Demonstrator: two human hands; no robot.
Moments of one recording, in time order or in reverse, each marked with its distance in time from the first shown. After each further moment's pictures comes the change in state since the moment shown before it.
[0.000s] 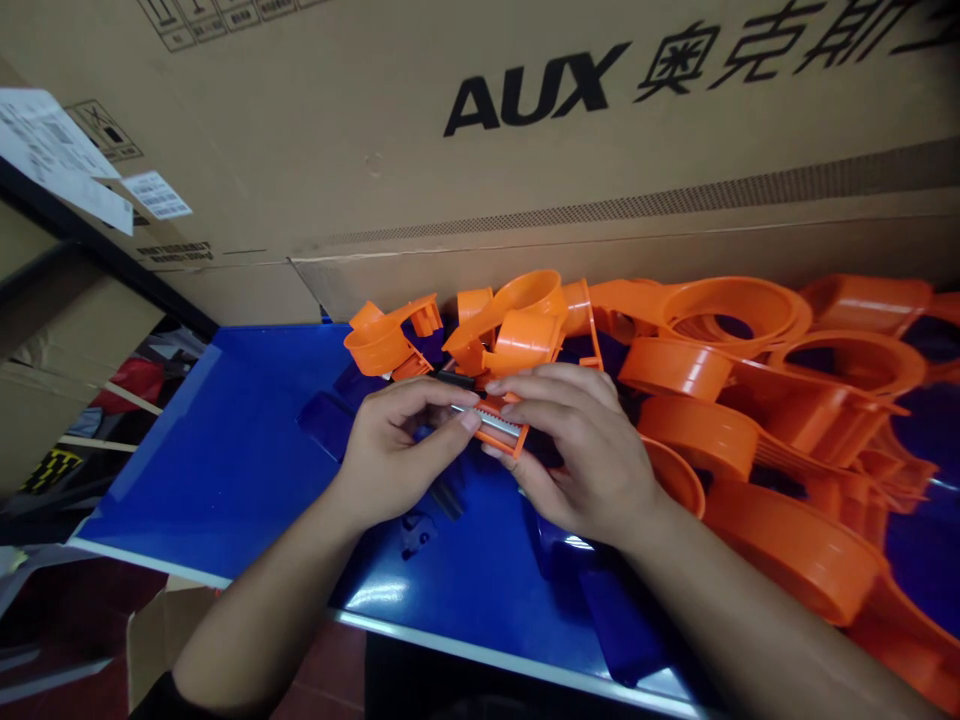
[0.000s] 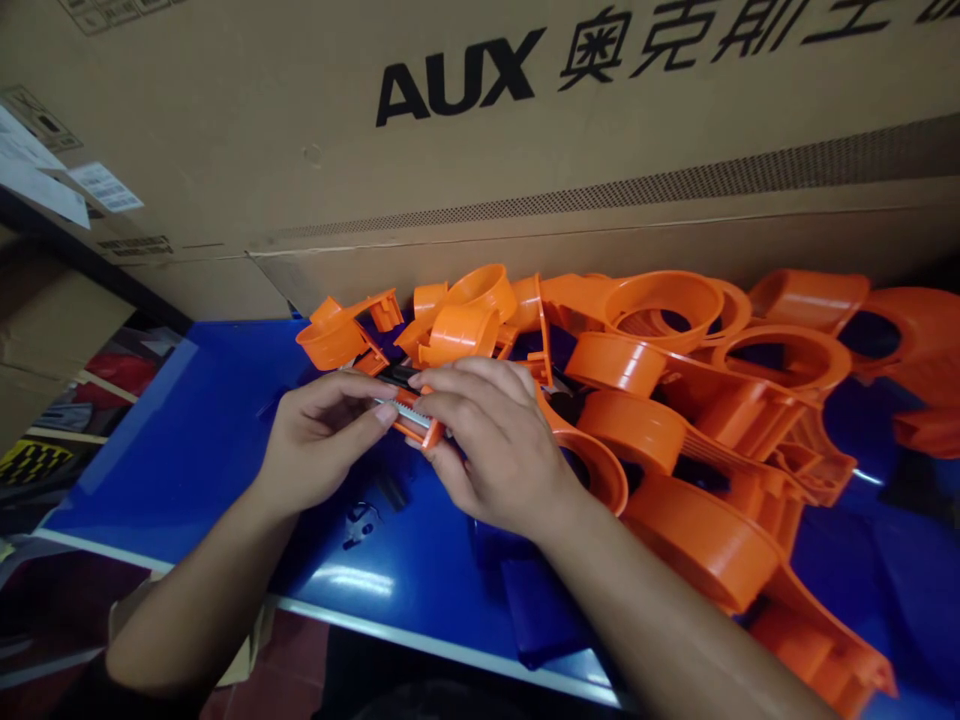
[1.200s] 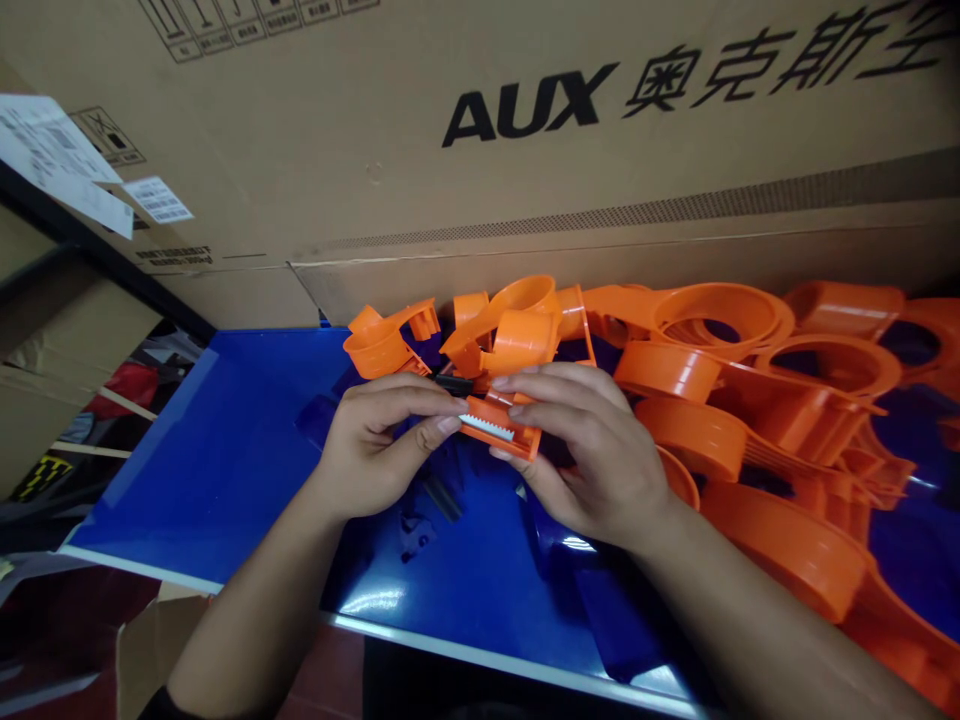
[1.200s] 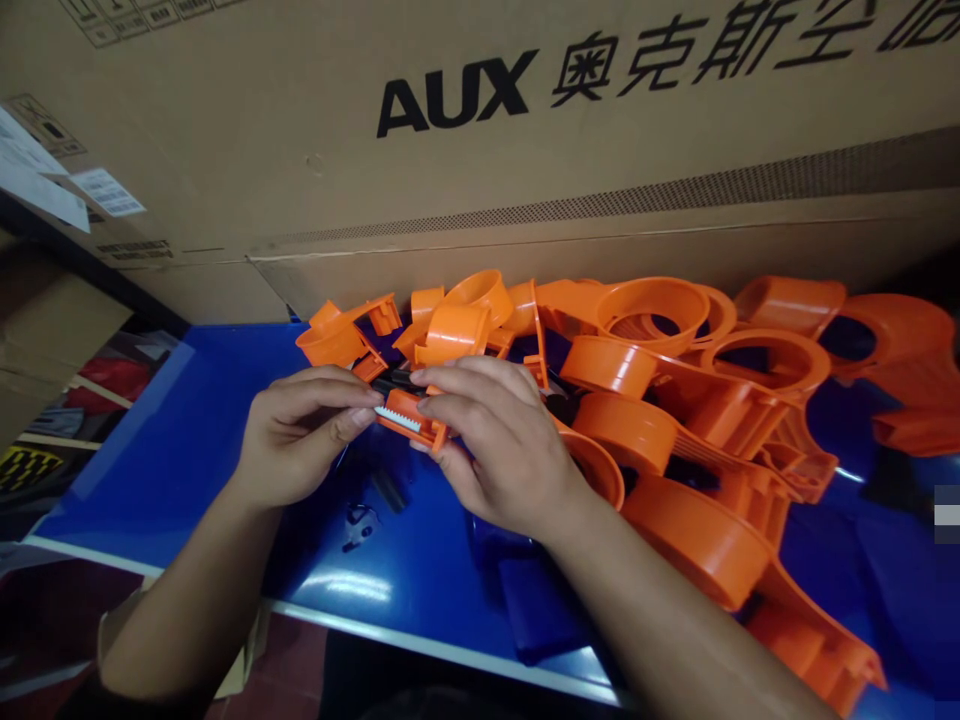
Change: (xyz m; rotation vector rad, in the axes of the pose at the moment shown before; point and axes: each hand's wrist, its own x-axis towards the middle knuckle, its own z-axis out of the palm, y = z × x) left_hand 0.012 0.009 -0.023 0.174 -0.099 0.309; right_hand 0.002 0.004 -0.007 0.039 0.005 -0.042
